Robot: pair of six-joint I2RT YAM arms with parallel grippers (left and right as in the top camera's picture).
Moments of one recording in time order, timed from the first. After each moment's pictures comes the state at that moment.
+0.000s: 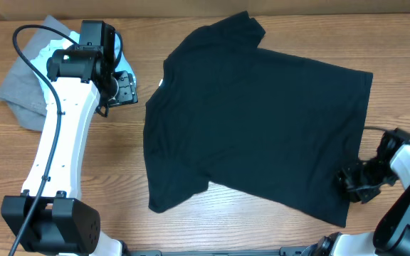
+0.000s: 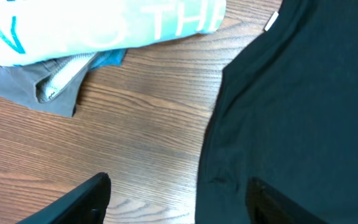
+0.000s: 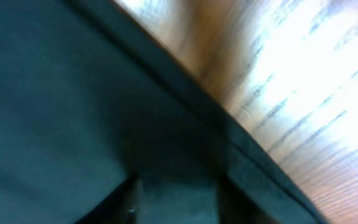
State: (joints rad) left arm -0.06 1.72 1.68 -1.24 -0.12 -0.28; right arm -0.54 1.62 0.80 -0.95 -0.18 0.50
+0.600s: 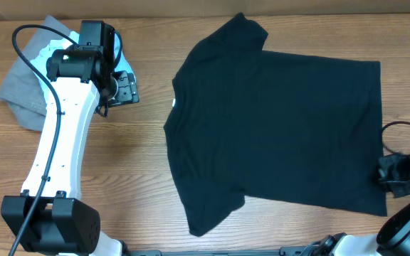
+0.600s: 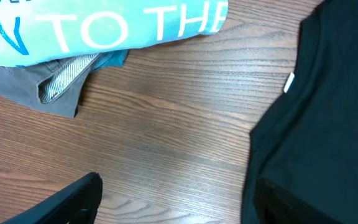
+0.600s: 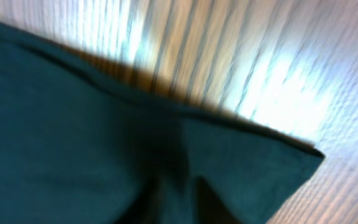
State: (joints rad) left arm -0.06 1.72 1.68 -1.24 -0.12 -0.28; right arm -0.74 1.61 0.99 -0.94 0.02 0.59
